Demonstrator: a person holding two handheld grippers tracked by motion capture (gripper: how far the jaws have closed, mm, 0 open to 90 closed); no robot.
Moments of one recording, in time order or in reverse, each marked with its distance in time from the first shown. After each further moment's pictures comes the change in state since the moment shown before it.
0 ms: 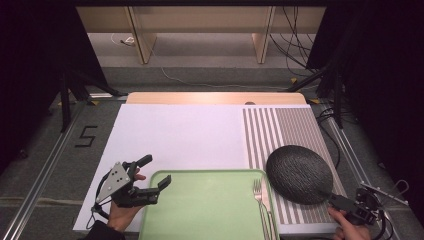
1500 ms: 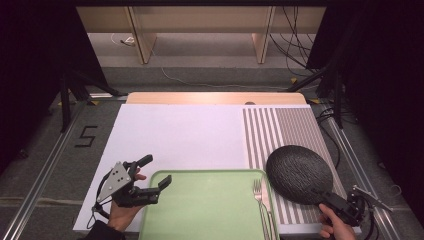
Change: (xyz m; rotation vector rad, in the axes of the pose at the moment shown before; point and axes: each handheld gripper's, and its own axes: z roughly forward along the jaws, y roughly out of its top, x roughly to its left) left arm 0.000 -0.001 0.001 0.006 0.000 0.002; right arm -0.009 -0.013 0.027 0.024 0.138 0.312
